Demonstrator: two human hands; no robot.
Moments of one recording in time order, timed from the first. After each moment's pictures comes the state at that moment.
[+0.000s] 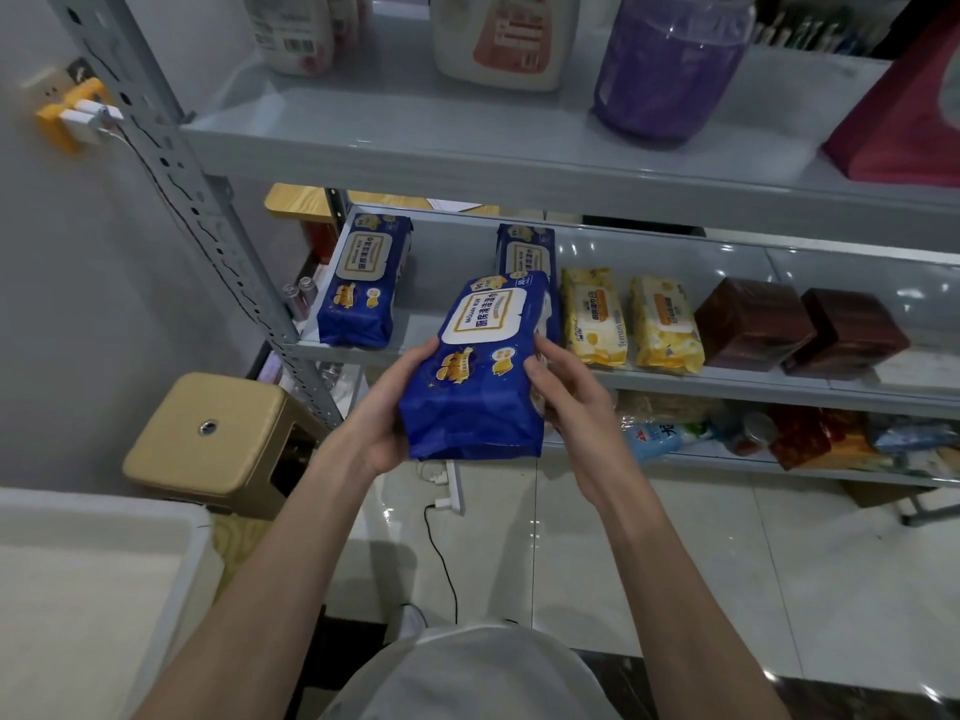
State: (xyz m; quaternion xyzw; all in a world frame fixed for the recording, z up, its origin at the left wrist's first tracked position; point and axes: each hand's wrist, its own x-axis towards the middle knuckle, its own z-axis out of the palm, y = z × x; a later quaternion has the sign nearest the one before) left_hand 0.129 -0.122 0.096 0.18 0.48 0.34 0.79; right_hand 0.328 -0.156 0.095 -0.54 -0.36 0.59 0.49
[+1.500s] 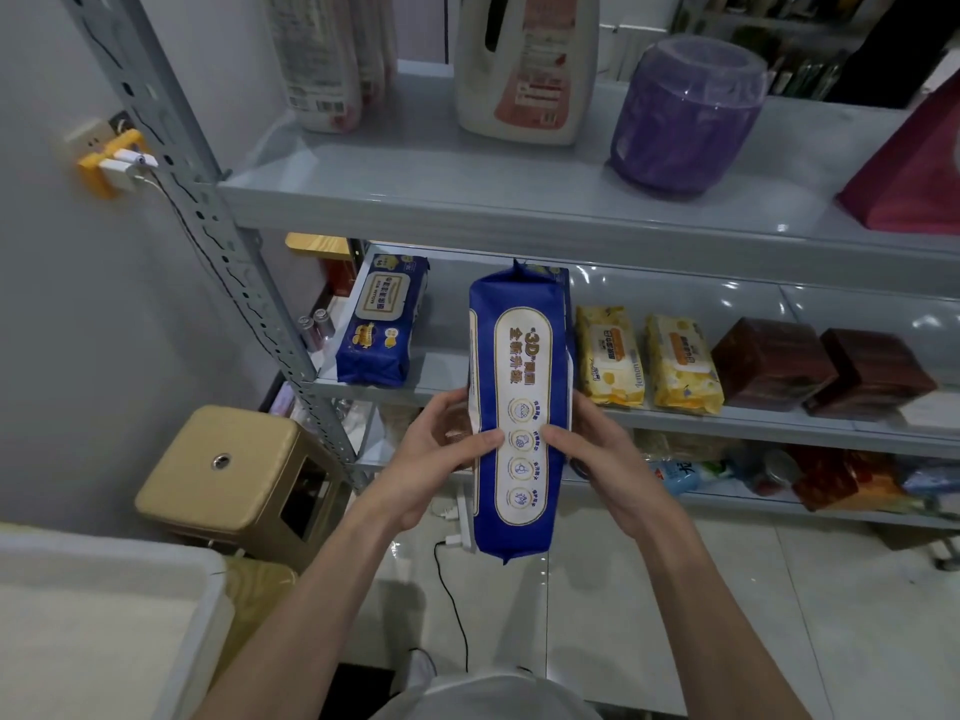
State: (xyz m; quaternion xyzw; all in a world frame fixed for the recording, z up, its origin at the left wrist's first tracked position) left_hand 0.132 -0.119 0.064 0.42 0.48 0.39 0.67; right_hand 0.348 -0.135 0.079 -0.53 -0.42 0.61 0.40
